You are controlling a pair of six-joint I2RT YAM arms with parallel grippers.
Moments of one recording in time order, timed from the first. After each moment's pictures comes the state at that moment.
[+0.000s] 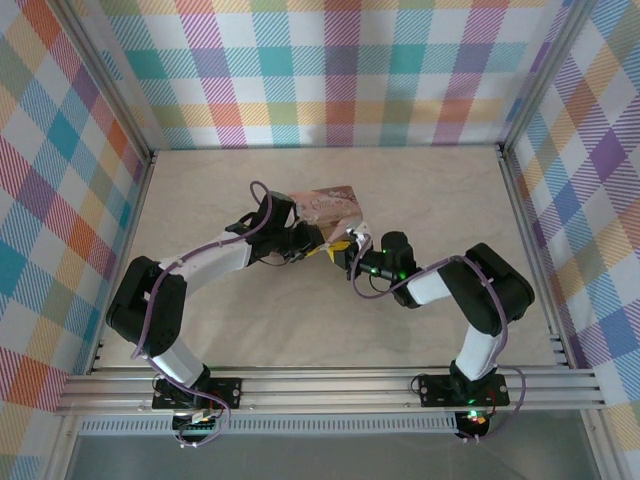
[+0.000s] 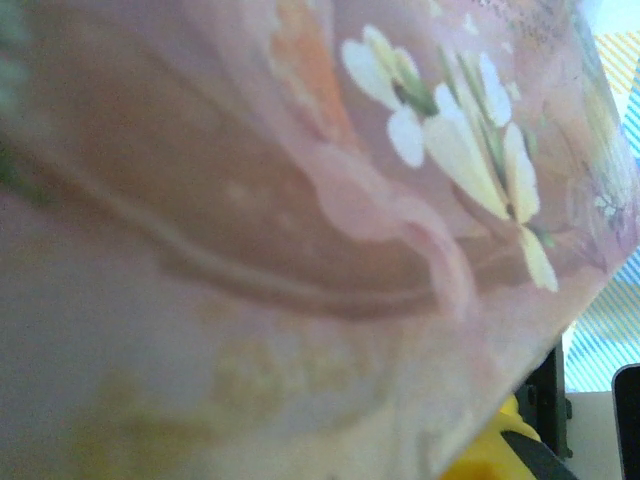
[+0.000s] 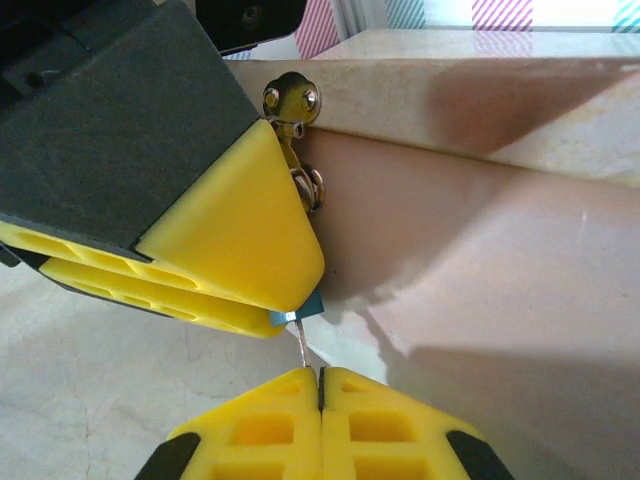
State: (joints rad) left arm -0.55 1.63 1.05 -0.23 0.42 -0.99; right arm 0.57 1.76 0.55 0.98 -0.48 0.17
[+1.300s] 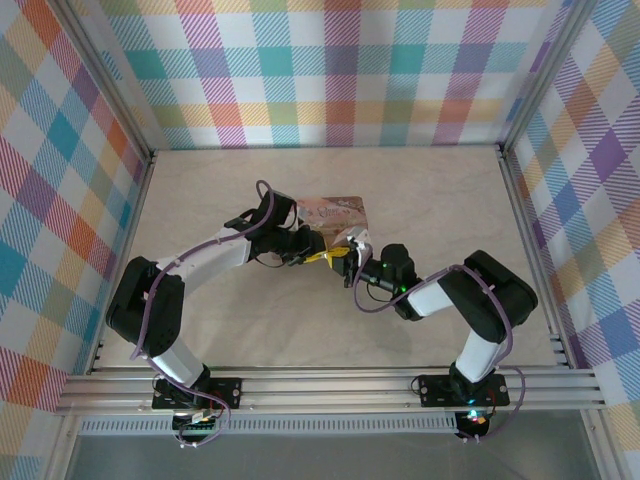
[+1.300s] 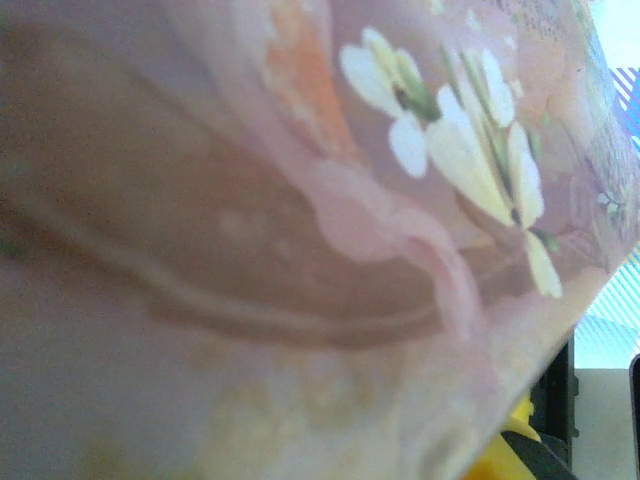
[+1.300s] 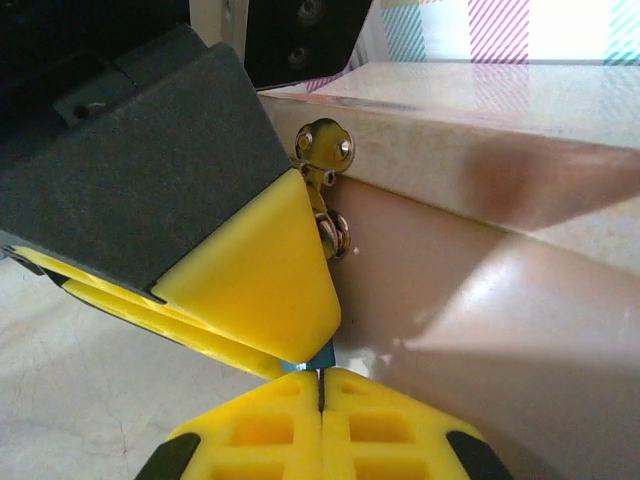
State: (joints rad) left arm -0.54 1.63 1.10 -0.37 0.53 -0.89; right arm 0.65 1.73 0.47 1.10 -0.37 0.23
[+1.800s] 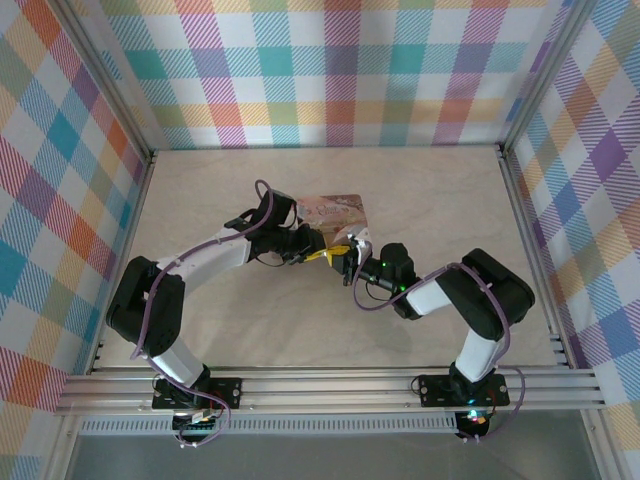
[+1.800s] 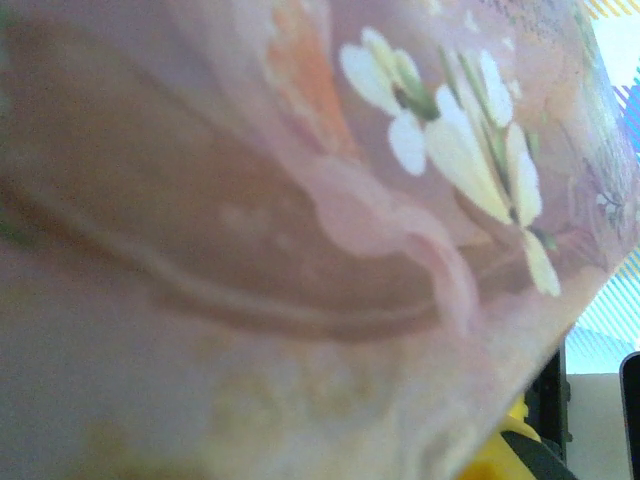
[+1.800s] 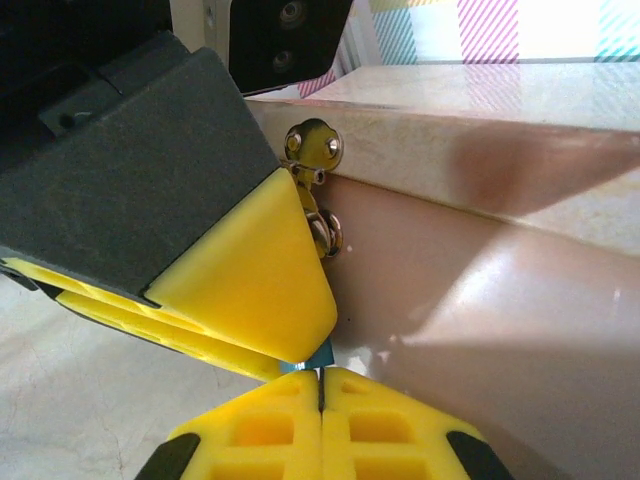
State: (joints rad) left arm -0.54 1.63 1.09 -0.33 0.51 -0.92; right arm 0.65 1.75 0.48 1.12 -0.36 0.26
